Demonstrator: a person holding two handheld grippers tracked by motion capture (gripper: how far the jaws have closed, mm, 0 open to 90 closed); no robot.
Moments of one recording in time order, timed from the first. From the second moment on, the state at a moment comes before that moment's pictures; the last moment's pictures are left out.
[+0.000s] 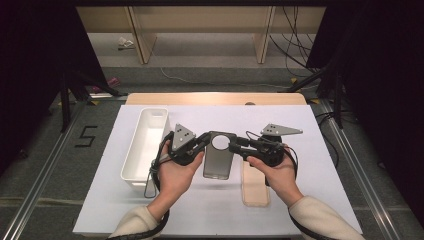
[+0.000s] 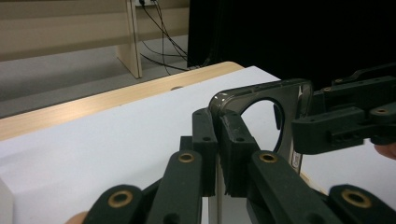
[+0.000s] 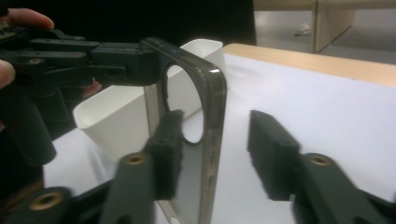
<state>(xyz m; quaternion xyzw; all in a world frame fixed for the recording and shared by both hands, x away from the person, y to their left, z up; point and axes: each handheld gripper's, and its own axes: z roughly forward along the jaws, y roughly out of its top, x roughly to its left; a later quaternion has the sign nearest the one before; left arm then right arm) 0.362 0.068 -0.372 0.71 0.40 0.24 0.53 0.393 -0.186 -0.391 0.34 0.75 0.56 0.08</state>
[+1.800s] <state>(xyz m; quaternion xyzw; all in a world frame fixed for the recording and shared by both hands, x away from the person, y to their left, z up) 0.372 0.113 -0.344 0.67 0.42 0.30 0.54 0.382 -0.219 -0.392 0.32 0.76 0.55 0.12</state>
